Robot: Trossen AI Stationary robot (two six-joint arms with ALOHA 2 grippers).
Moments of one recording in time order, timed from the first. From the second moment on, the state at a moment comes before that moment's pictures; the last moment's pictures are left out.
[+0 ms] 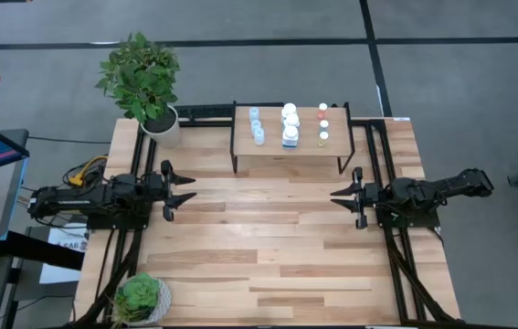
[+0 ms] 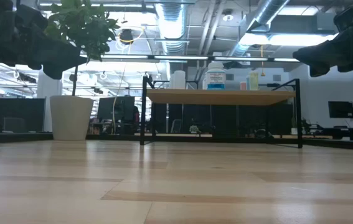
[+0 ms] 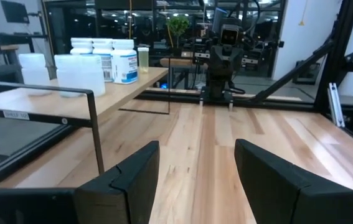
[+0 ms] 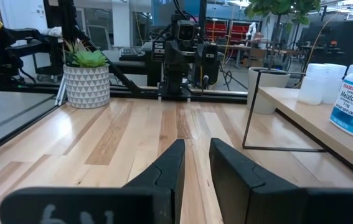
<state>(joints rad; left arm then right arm) 0.04 0.05 0.01 0.04 -0.11 -0.04 0.20 0.06 0.01 0.05 0.24 -0.05</state>
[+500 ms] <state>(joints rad) 0.04 0.05 0.01 0.04 -0.11 -0.05 0.20 0.06 0.01 0.05 0.24 -0.05</state>
